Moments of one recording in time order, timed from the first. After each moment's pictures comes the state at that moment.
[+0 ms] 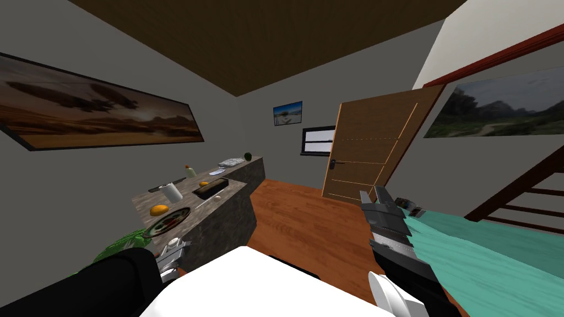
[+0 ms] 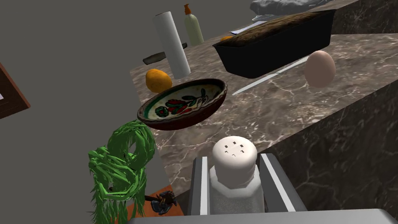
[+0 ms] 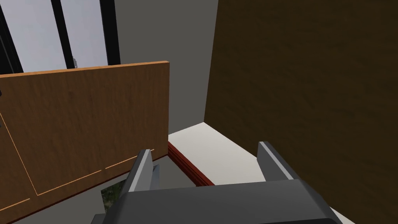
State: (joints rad) left arm 0.79 0.12 0.38 -1.62 1.17 -0.58 0.79; right arm 0.49 -0.04 -0.06 -2.27 -0.02 -0.39 0.04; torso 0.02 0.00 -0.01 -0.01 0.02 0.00
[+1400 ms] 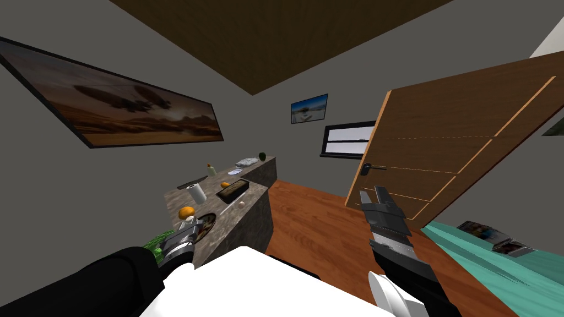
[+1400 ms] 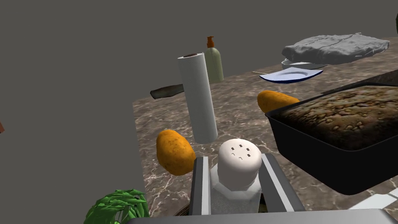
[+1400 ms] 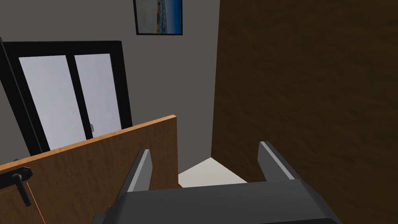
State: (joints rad) left arm 0.75 0.07 0.42 -1.86 1.24 -0.48 0.69; right arm 0.49 -0.04 -0.06 -2.27 -0.02 -0.39 0.04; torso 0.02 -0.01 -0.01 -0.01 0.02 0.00
